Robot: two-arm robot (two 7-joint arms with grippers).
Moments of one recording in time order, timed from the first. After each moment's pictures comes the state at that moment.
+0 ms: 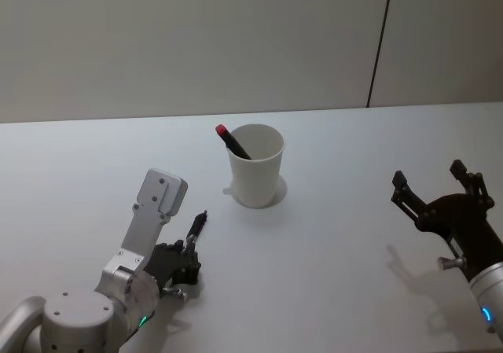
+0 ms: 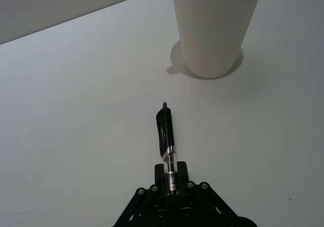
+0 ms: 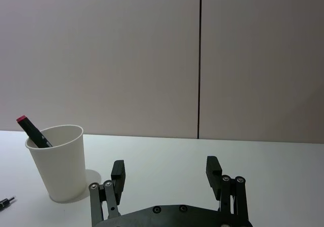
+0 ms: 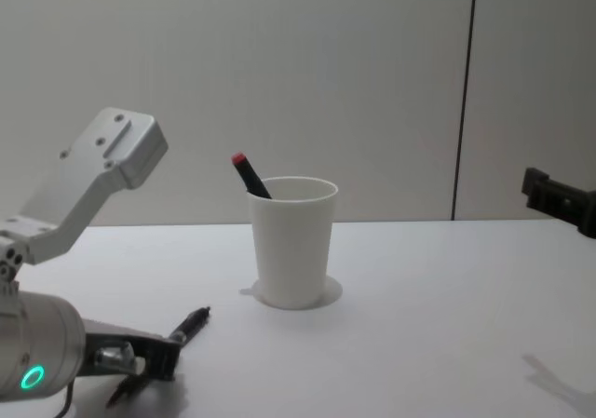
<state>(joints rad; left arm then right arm) -0.19 0.36 0.36 -1.67 -0.30 0.60 0.06 0.03 0.34 -0.28 -1.69 0.31 -0.15 -0.05</state>
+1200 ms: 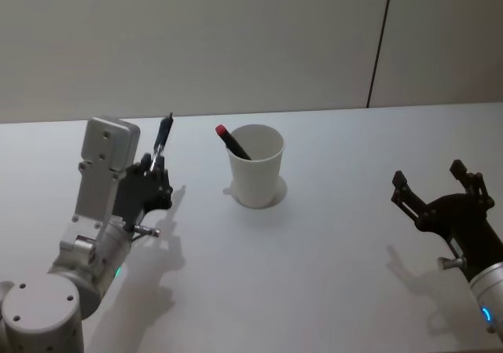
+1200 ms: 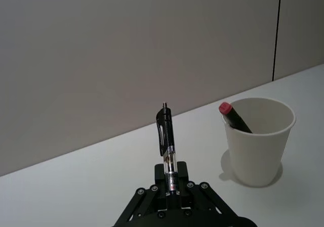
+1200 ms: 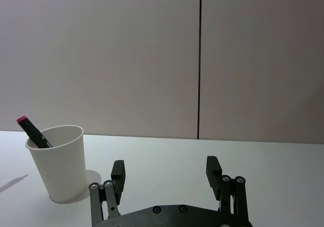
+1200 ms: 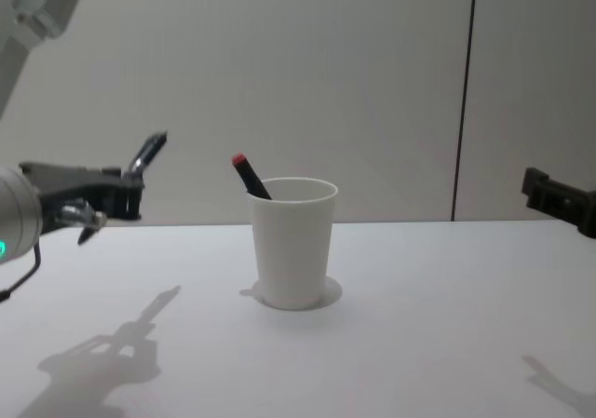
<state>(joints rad) -0.18 0.38 0.30 -1.73 -0.24 0.26 0.13 0.03 0.34 -0.28 -1.69 0.31 -0.15 -0.05</state>
